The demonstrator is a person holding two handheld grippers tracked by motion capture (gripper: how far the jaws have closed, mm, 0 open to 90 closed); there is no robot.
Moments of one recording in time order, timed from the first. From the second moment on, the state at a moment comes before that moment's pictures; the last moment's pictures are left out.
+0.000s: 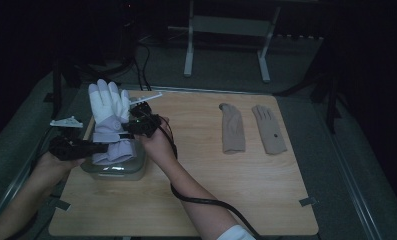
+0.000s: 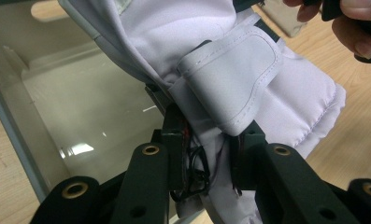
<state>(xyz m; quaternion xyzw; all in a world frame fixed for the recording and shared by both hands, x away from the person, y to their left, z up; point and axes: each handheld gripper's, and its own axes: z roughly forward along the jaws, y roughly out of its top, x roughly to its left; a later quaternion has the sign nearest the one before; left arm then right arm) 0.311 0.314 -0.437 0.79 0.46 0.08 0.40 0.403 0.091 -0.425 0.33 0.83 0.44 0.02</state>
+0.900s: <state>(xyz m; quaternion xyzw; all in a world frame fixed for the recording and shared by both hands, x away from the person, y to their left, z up) 0.333 0.316 -0.501 0.80 0.48 0.04 0.36 0.418 0.098 -0.494 0.39 0.83 0.40 0.00</state>
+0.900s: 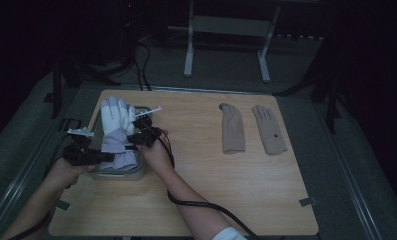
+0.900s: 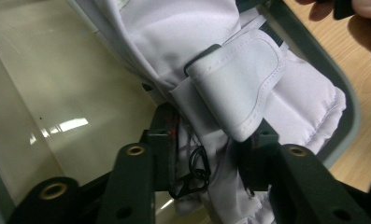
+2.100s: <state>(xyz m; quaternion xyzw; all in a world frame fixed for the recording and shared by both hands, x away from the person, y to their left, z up) 0.321 0.316 -0.483 0.77 0.51 0.11 0.37 0.417 0.103 -0.481 0.36 0.86 0.35 0.03</state>
